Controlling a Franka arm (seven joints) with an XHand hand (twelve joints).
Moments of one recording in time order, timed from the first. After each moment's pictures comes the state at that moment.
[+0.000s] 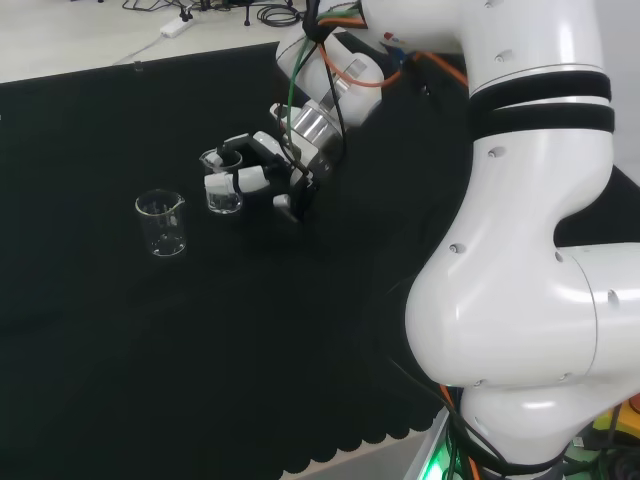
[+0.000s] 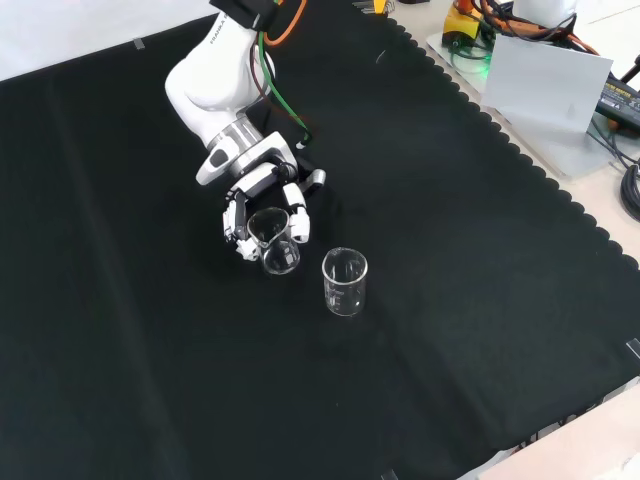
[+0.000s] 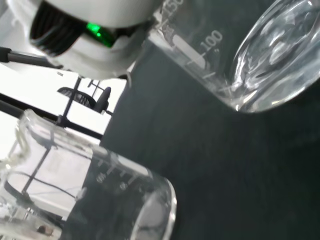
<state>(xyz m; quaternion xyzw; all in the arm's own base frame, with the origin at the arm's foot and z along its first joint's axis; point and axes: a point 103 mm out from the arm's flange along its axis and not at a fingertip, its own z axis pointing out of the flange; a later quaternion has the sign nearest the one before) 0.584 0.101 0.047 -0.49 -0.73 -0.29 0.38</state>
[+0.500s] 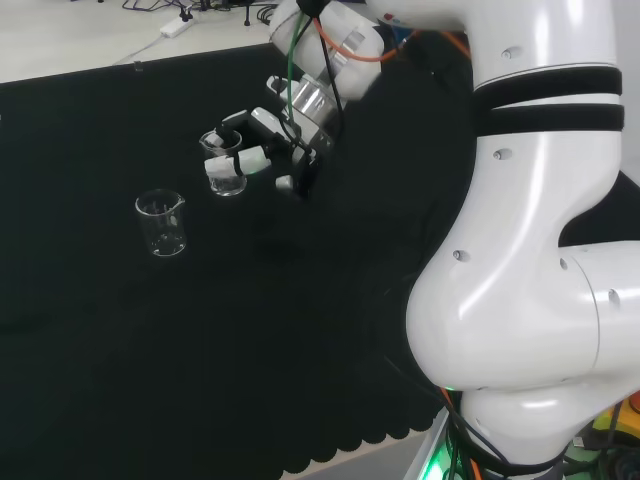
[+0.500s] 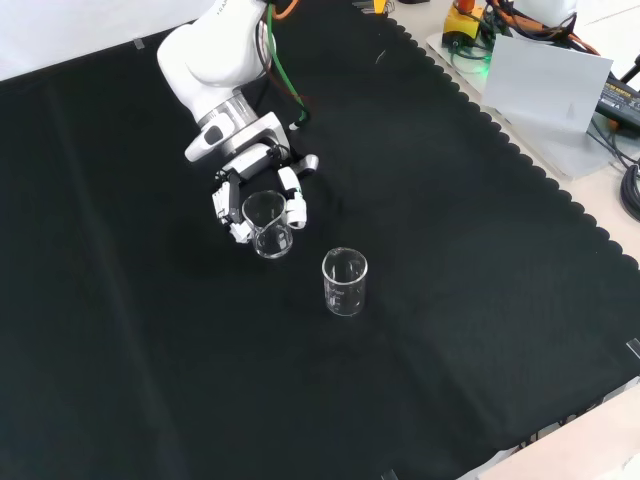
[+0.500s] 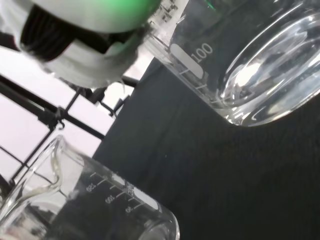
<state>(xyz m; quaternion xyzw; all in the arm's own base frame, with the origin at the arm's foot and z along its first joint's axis) 0.593 0.092 0.087 -0.48 -0.78 -0.26 0.31</state>
